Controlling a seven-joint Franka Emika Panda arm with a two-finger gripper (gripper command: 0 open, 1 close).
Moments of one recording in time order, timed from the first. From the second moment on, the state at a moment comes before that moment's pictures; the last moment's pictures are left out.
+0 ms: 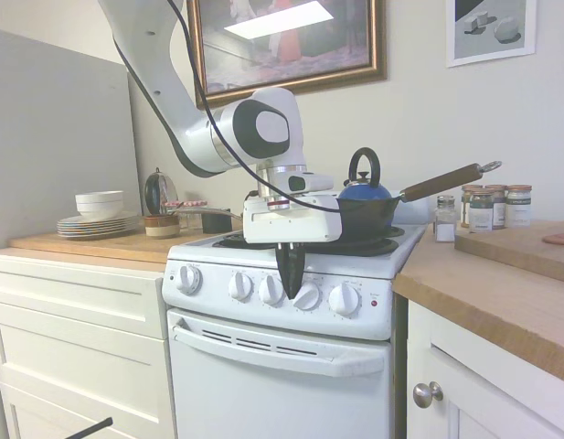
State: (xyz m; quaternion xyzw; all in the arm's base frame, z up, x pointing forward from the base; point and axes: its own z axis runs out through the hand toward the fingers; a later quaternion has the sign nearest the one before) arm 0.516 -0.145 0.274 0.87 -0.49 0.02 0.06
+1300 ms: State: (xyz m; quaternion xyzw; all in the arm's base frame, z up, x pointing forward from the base) arm 0.518 -0.132 0.256 0.87 -0.49 0.03 0.11
